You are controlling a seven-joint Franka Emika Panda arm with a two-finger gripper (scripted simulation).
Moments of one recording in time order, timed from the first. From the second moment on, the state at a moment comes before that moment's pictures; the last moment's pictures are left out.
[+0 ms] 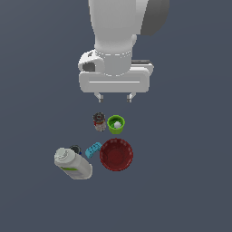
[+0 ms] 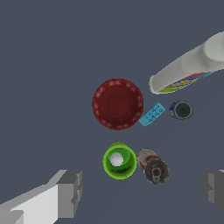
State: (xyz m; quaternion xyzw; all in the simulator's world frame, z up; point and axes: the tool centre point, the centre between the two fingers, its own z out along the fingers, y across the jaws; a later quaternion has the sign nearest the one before) arm 0.011 -0.003 0.330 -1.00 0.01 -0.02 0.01
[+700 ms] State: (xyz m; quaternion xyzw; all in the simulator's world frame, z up) arm 0.006 0.023 0.314 -1.00 0.00 0.00 0.02
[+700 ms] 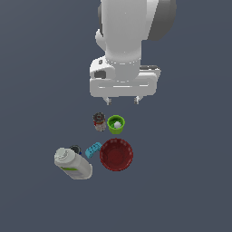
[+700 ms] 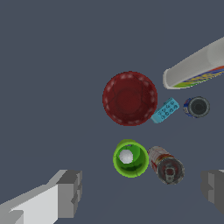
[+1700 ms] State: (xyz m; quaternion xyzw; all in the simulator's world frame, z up) arm 0.048 -0.031 0.213 -0.98 0.18 0.00 0.02
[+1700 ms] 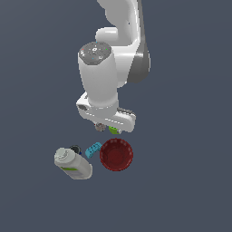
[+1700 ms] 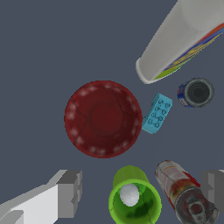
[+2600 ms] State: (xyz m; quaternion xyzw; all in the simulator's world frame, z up) arm 0.059 -0.110 0.079 -0.91 0.40 0.00 0.00
